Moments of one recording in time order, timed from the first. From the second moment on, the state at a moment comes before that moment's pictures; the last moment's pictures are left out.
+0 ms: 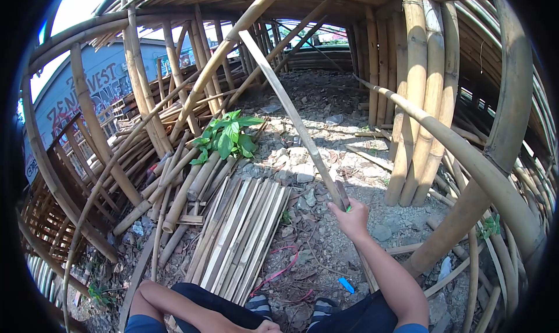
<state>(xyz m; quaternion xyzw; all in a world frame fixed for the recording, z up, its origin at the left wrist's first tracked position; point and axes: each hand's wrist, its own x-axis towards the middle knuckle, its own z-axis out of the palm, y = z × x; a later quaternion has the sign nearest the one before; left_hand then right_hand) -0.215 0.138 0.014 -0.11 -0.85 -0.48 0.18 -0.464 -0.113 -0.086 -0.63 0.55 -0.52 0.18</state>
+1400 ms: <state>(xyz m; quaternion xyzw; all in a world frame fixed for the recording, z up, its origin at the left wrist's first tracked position) -0.271 0.150 -0.004 0.05 -0.34 -0.66 0.67 -0.437 -0.097 -0.121 -0.65 0.64 -0.38 0.14</state>
